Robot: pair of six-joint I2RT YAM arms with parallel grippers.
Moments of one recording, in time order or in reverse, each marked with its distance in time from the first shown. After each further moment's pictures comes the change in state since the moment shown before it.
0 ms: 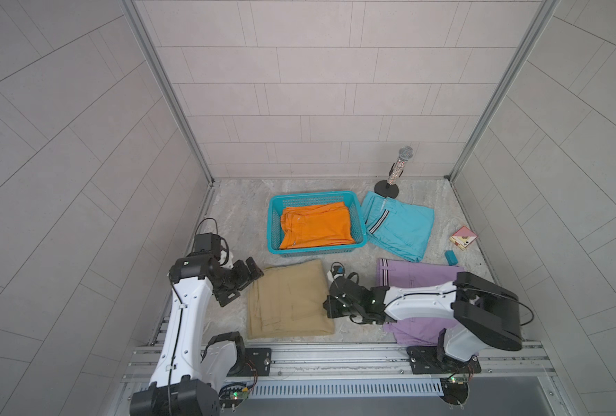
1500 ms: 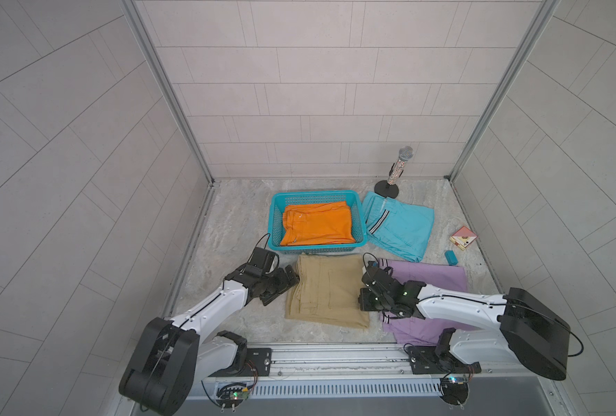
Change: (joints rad) left arm -0.457 0.190 -0.380 0.819 -0.075 -0.399; right arm -0.204 -0.198 -0.100 -0.248 -0.028 -0.101
